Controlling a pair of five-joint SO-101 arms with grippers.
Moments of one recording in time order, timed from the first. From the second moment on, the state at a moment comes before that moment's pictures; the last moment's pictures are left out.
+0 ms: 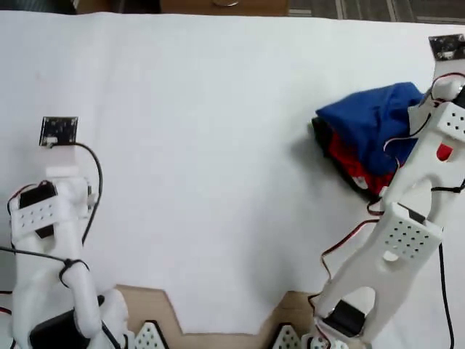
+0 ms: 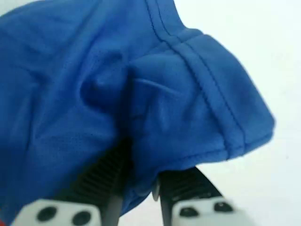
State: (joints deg) left arm -31.5 -25.9 52.6 48.2 -17.2; right arm 27.2 44.1 -58.3 88.2 33.2
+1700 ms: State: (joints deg) left arm -31.1 -25.9 52.6 46.9 -17.2; right arm 23.1 49.4 -69.7 95.1 33.4
